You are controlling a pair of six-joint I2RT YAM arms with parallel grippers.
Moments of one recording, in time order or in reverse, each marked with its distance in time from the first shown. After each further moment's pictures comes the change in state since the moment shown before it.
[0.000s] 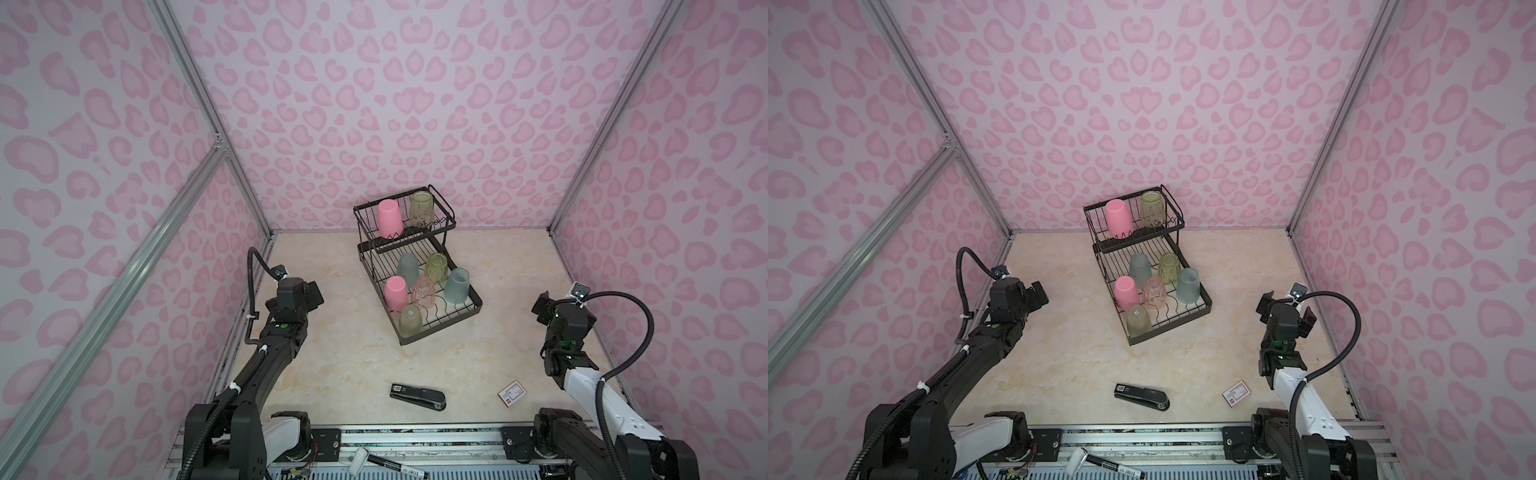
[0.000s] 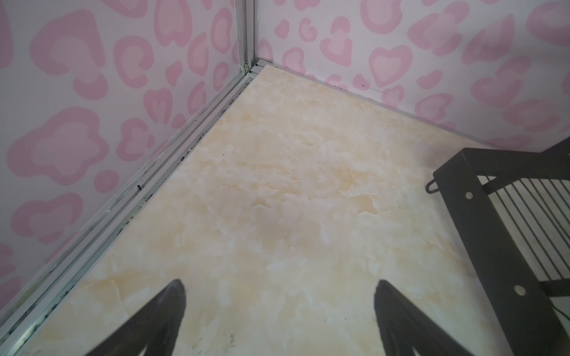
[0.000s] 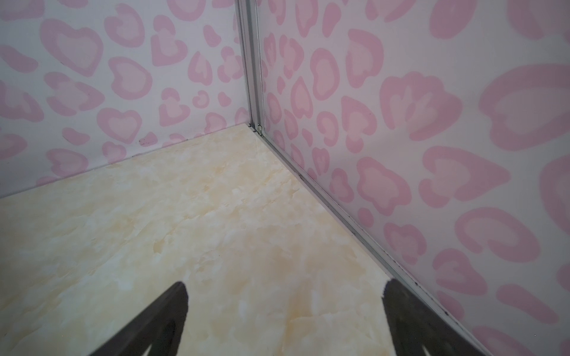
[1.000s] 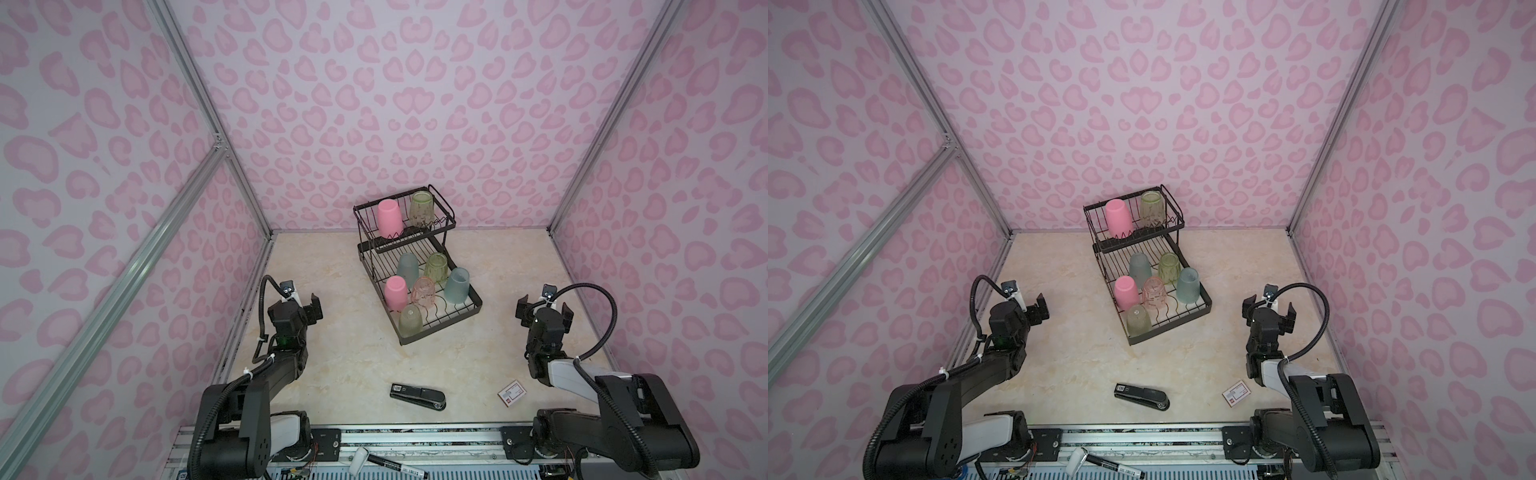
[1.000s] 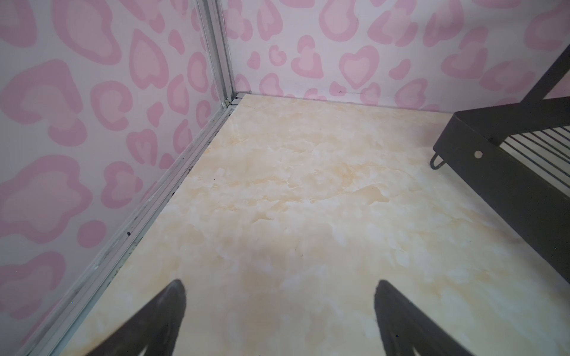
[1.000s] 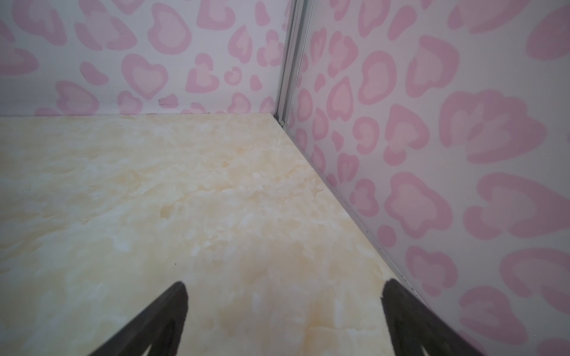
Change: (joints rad) left arm 0.063 0.033 -0.299 0.536 0.134 0.248; right arm 0.127 0.280 -0.081 0.394 0.070 -0.195
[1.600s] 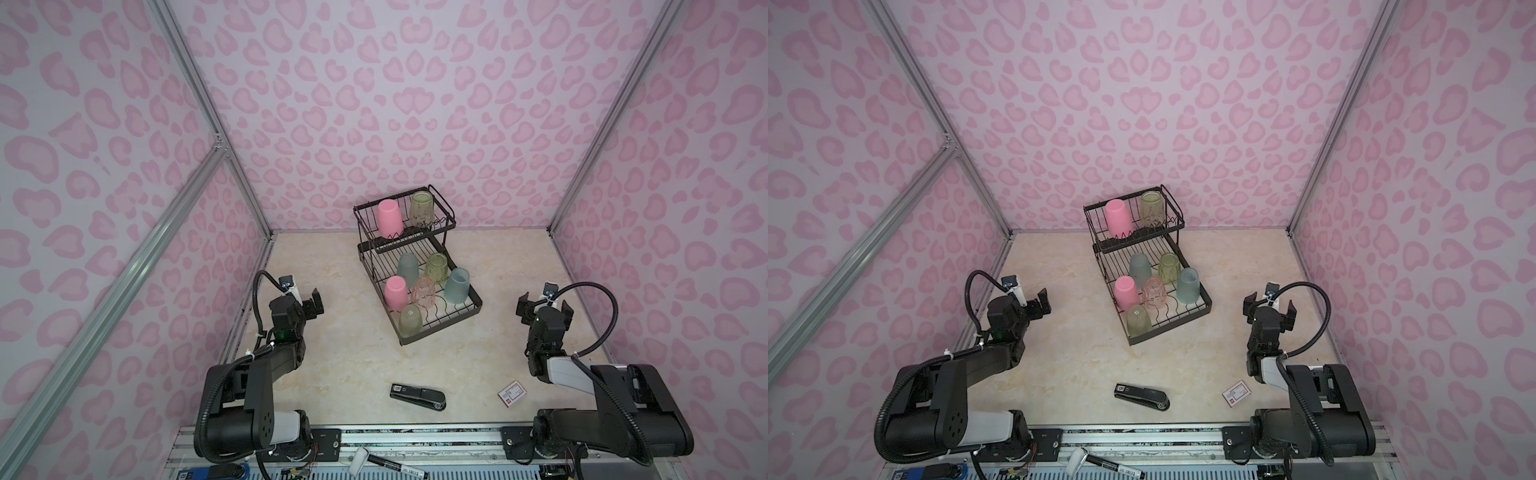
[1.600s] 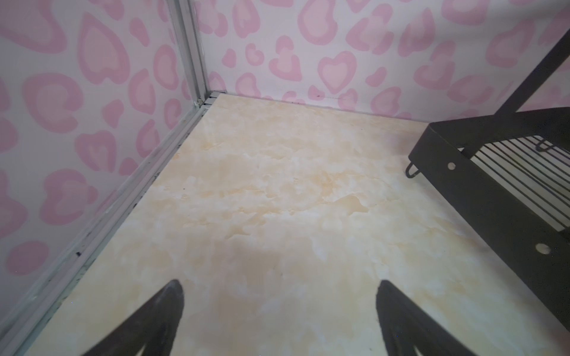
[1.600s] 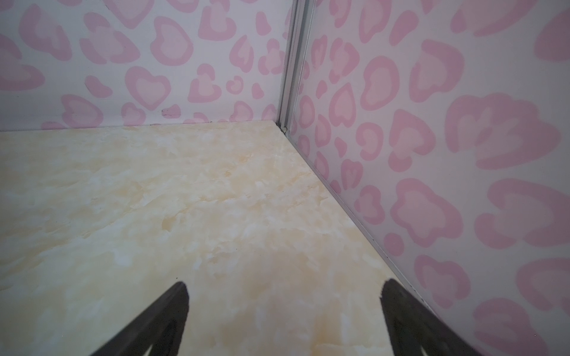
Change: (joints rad) left arm 0.044 0.183 0.082 0.085 0.174 -0.027; right arm -0.027 0.057 0.005 0.086 -0.043 0.008
